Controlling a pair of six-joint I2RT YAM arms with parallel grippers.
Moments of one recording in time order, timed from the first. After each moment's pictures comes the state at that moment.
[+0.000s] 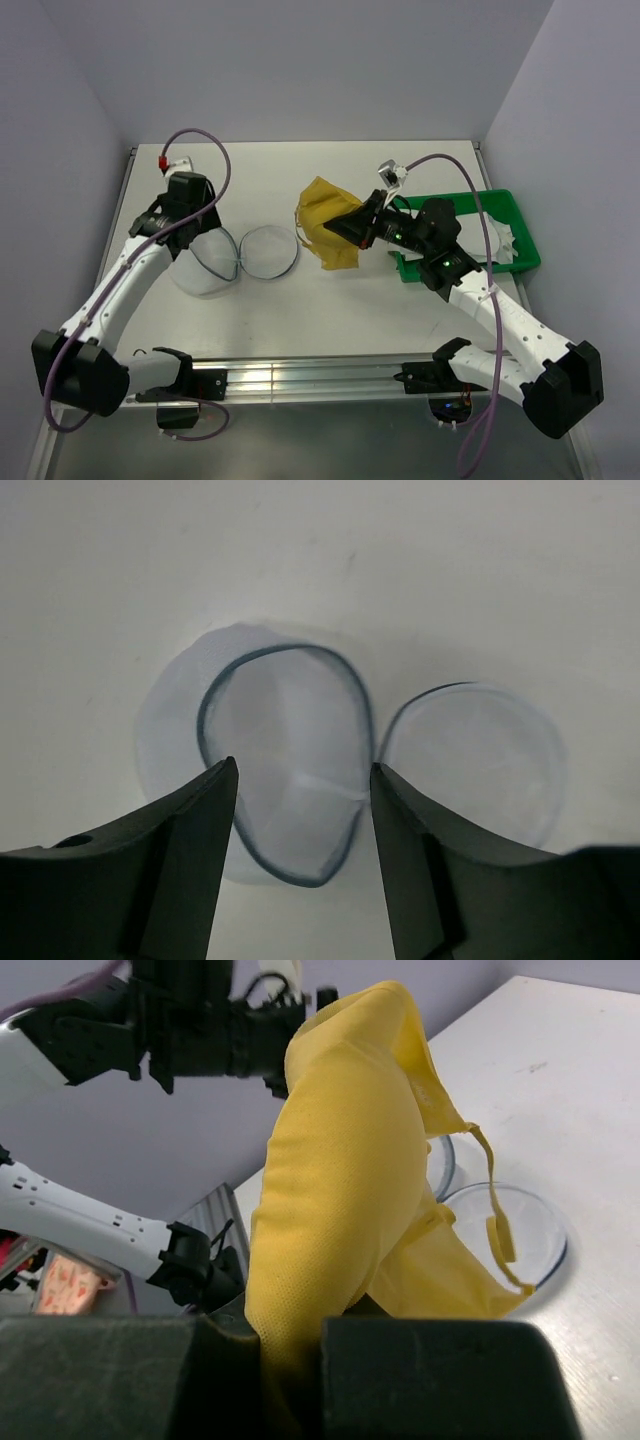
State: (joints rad) left arm -0.30 1.19 1.11 -0.62 -0.38 -0.46; right arm 0.51 1.01 0.77 0.33 -0.62 0.56
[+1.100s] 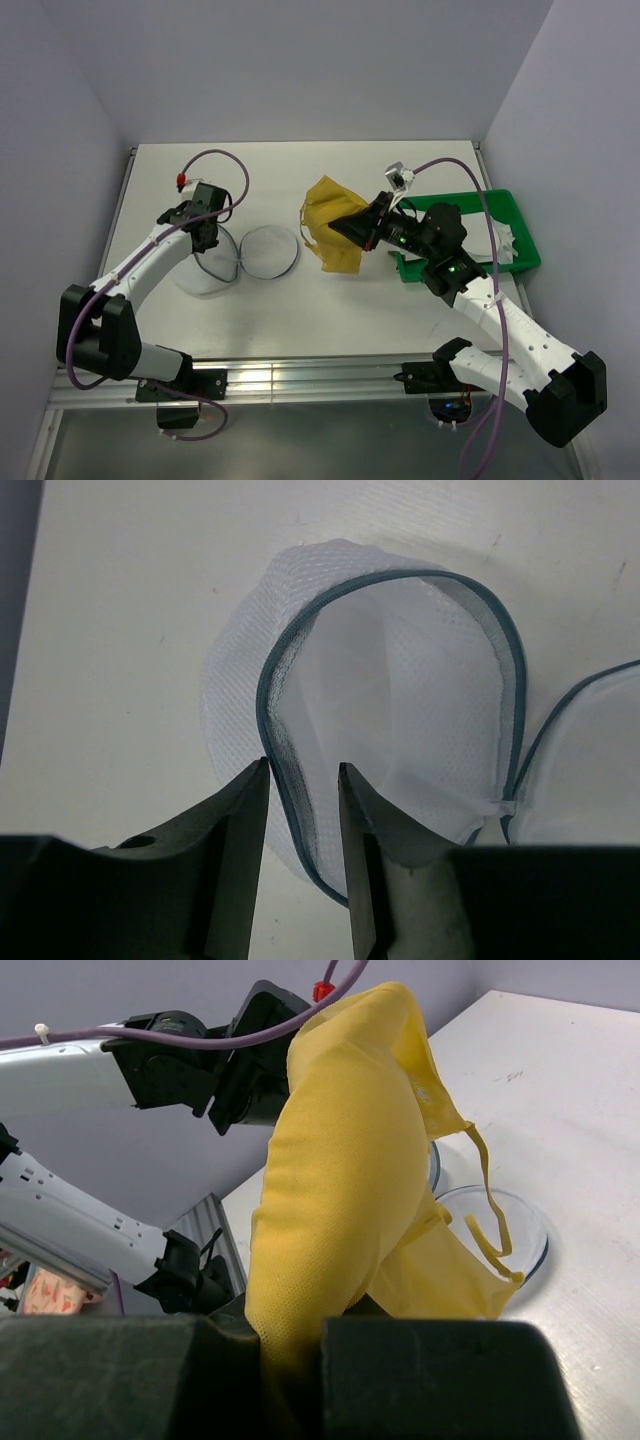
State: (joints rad) left arm -0.31 1.41 1.03 -0.68 -0.57 -0.45; right arm 0.51 0.95 0.74 0.29 -0.56 0.54
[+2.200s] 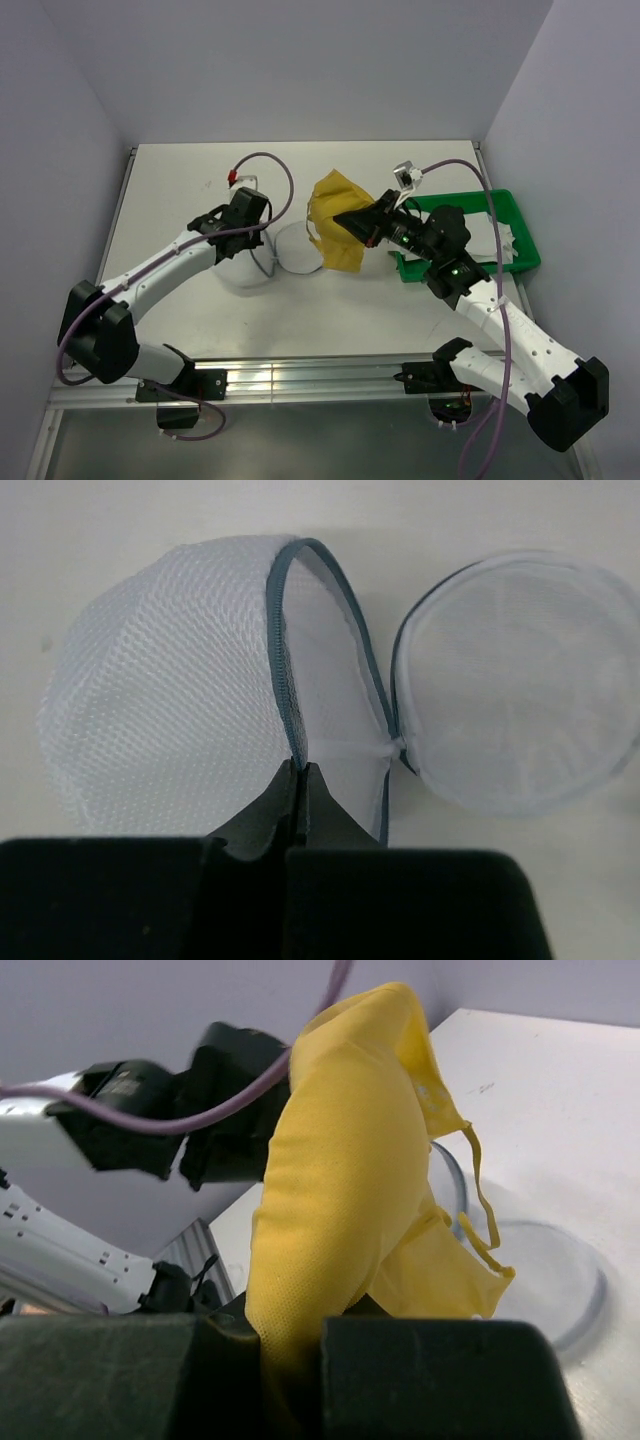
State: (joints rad) left arm -0.56 1.43 1.07 -0.59 -0.47 -0.49; right arm 0.50 0.93 0.74 0.29 -0.49 0.56
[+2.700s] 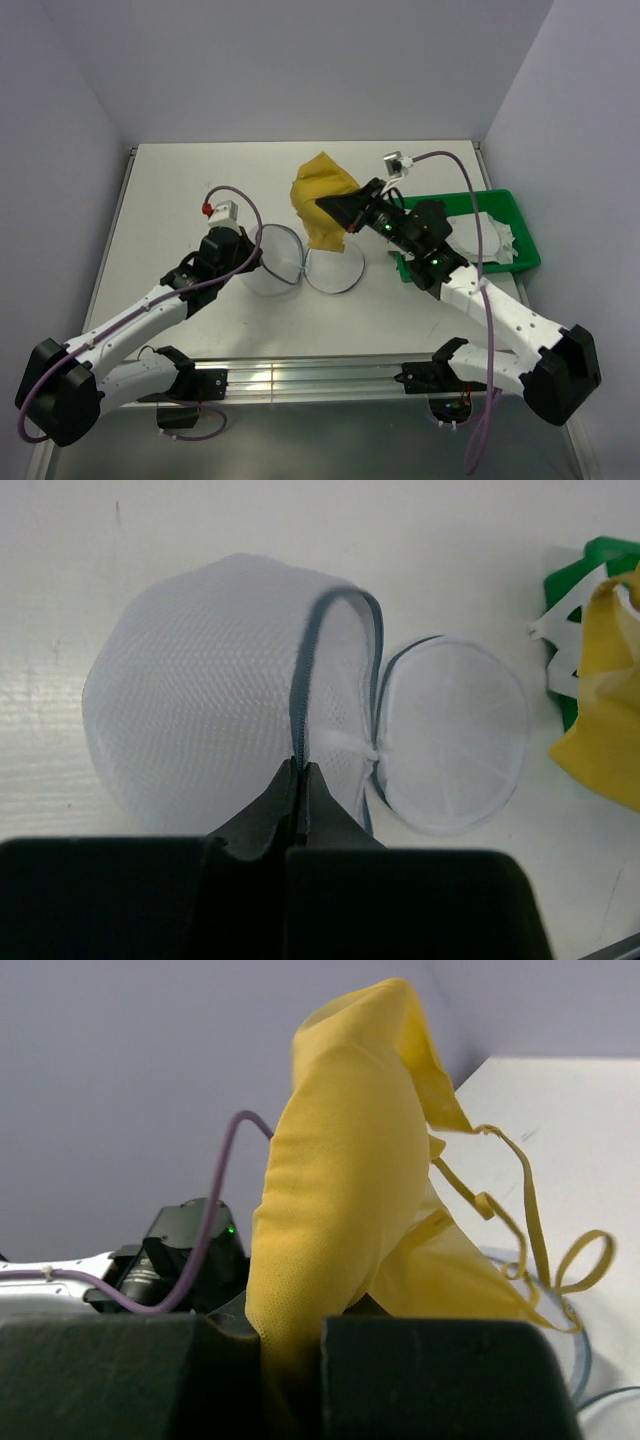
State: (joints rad) left arm -0.61 1.05 0.66 -0.13 -0.23 -0.67; right arm 0.57 1.03 0.79 0.47 -0.33 0.72
